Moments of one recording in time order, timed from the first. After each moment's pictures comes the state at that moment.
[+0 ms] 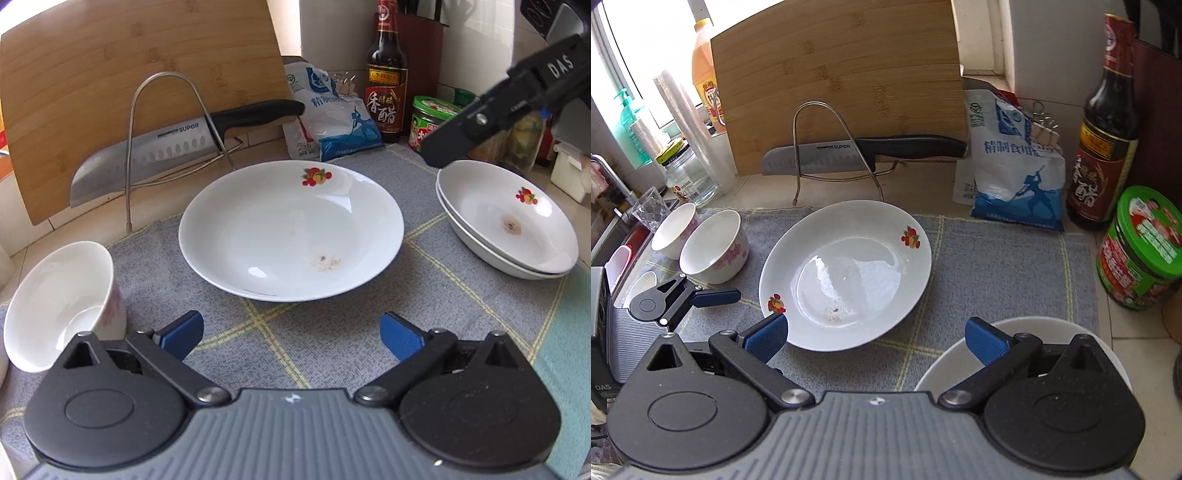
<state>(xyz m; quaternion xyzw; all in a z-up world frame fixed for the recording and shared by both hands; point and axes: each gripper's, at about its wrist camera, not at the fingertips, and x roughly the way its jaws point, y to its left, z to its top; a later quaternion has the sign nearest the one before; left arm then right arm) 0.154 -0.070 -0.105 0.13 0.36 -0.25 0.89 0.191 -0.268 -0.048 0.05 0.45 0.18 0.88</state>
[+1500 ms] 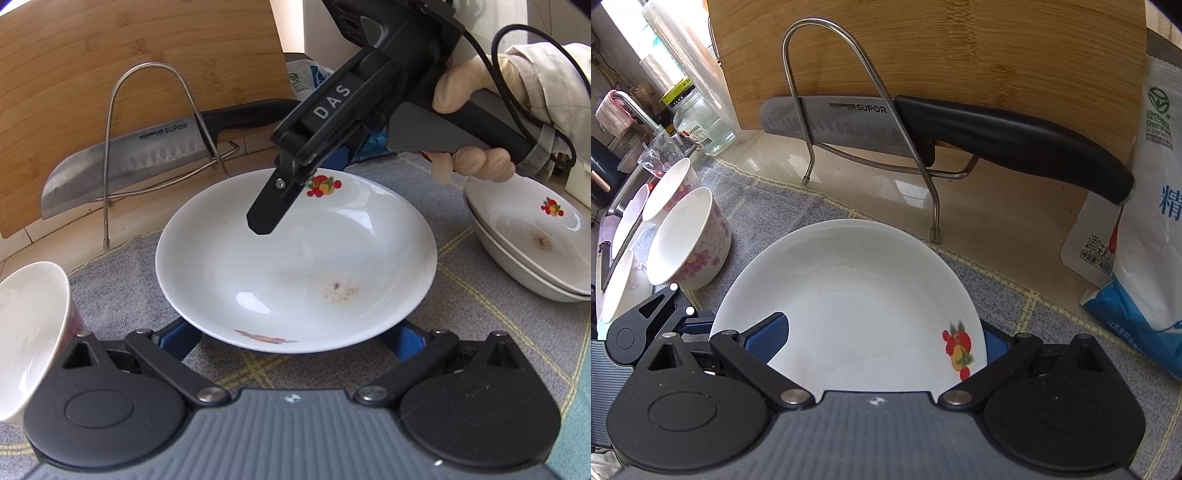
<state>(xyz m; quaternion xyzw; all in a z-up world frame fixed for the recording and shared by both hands) 0.186 -0.081 -0.122 0.13 0.34 -0.26 0.89 0.335 -0.220 -0.116 -0.01 0.52 0.31 0.80</state>
